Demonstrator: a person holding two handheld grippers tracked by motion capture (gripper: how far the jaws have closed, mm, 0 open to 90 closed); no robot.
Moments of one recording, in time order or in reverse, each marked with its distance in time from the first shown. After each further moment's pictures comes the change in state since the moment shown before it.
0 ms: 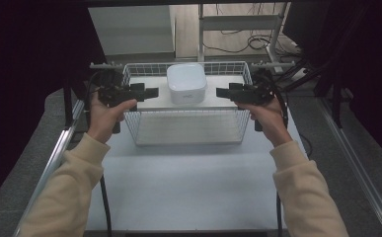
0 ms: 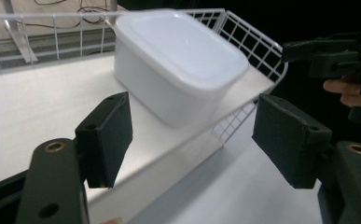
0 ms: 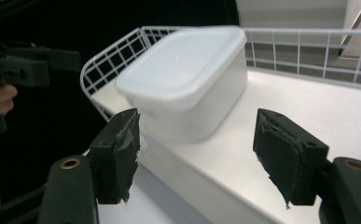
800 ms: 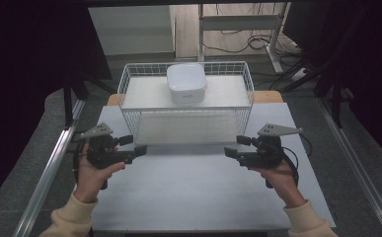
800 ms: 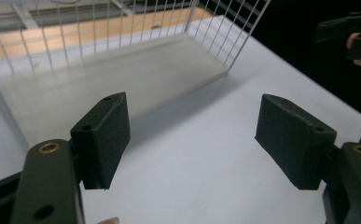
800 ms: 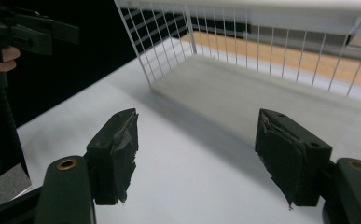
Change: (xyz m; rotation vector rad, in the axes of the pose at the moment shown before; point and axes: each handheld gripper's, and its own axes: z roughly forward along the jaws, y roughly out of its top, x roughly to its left) left arm -0.012 -0.141 -0.030 0.060 0.034 0.024; right arm 0.029 -0.137 -0.040 0.047 0.010 -0.093
